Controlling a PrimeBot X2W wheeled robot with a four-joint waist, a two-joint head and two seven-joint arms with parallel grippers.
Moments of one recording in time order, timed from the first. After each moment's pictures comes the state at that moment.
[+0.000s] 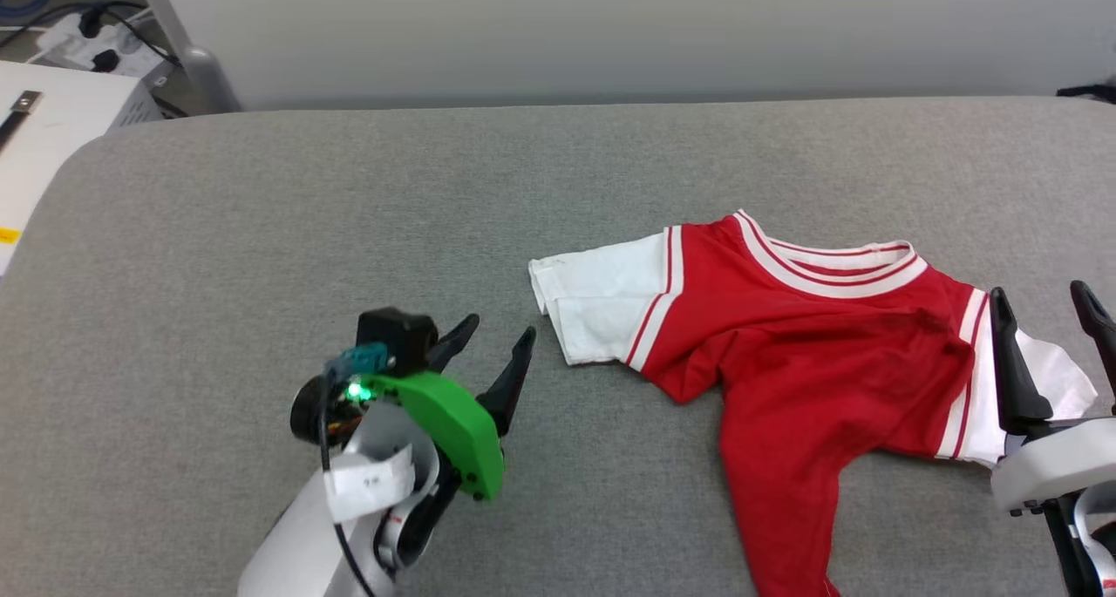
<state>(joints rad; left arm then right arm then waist) -0.30 0.19 -0.42 0.26 -0.50 -0.09 0.06 -0.02 -0.20 -0.13 -0.15 0.14 0.13 0.01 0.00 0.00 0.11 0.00</state>
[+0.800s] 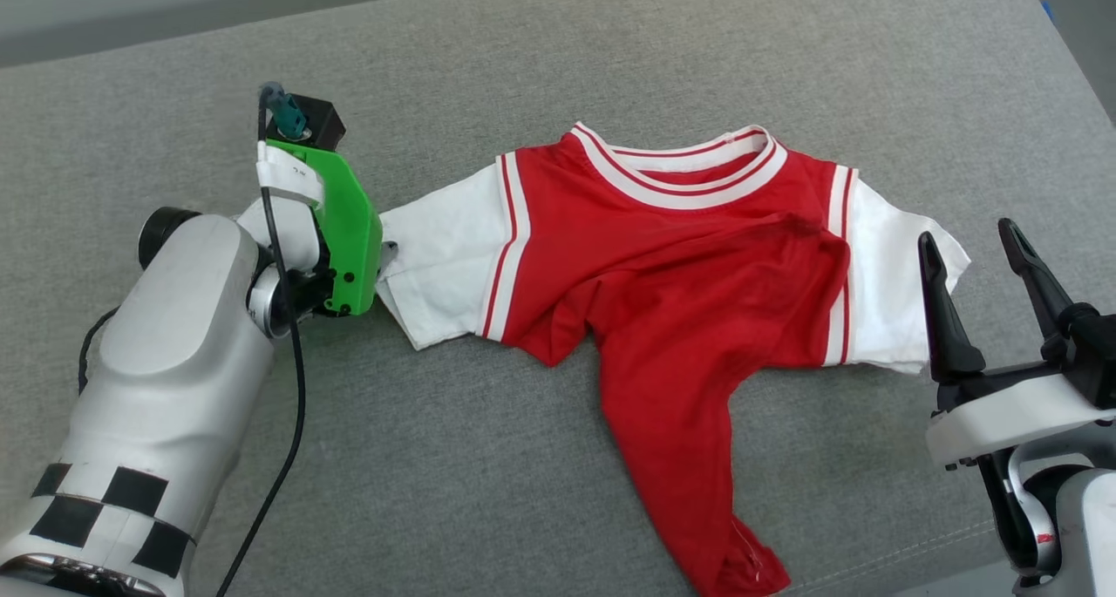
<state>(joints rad) -0.86 0.35 -0.50 0.68 -0.62 -0.12 0.72 -0.13 -0.15 -0.03 -0.14 0.11 0.13 -0.05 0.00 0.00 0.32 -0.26</state>
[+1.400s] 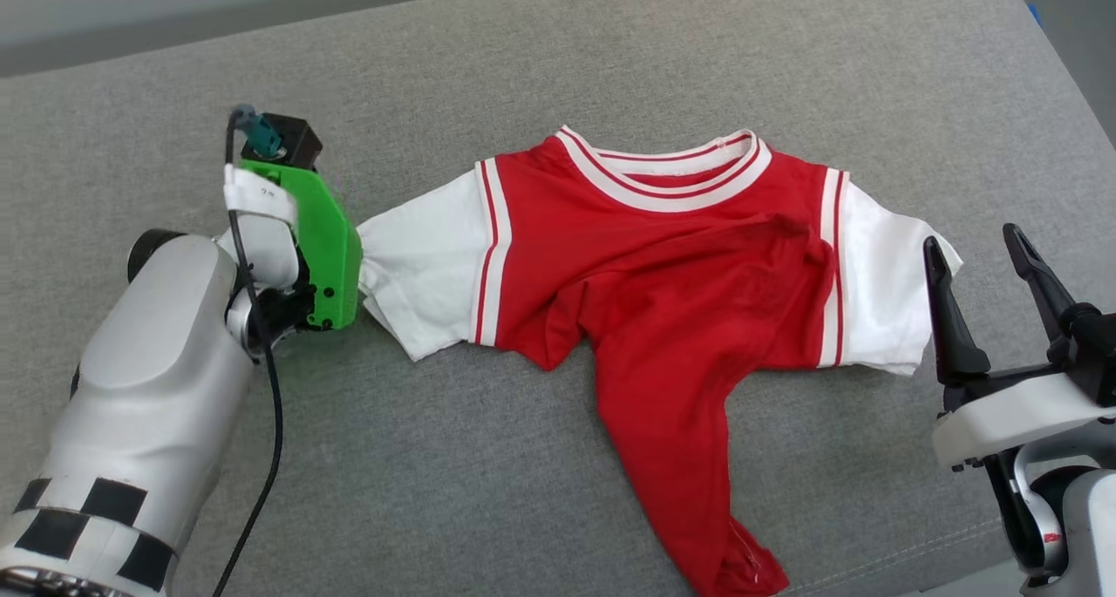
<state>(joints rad) -0.85 0.38 -0.53 0.74 -0.69 -0.13 0.64 -0.13 -0.15 -0.03 -0.12 0.10 0.13 -0.04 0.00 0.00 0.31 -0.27</state>
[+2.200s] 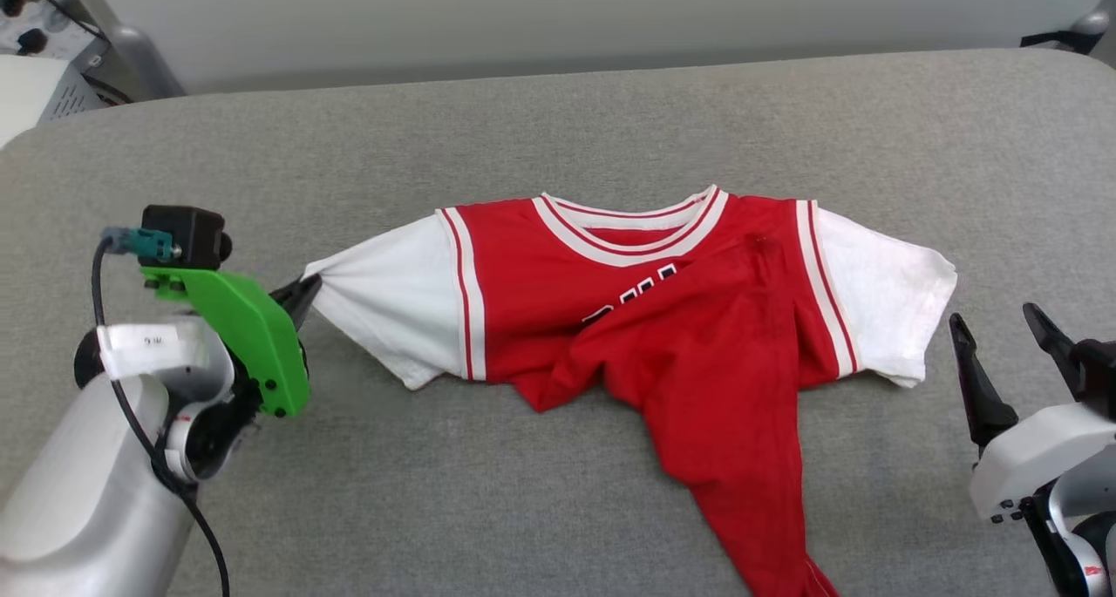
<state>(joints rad) -0.48 0.54 -0.38 0.27 -0.81 -0.03 0.41 -0.04 -0.22 -0.07 -0.12 0.14 0.13 0.15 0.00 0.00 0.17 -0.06</state>
